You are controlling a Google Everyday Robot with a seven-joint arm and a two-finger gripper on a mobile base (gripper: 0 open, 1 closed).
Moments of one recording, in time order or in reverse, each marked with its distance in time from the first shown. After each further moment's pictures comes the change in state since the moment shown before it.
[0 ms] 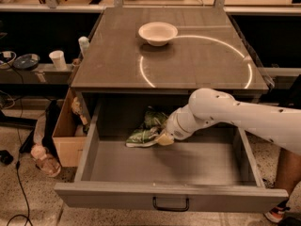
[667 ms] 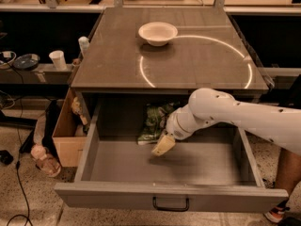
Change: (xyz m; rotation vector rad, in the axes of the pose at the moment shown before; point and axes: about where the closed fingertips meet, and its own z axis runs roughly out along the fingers) arm 0.000 0.000 0.000 0.000 0.000 0.000
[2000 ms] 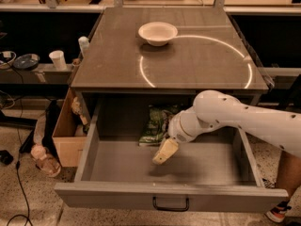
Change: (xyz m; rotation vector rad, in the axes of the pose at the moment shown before) arm 0.002 0.020 -0.015 -0.020 -0.022 0.004
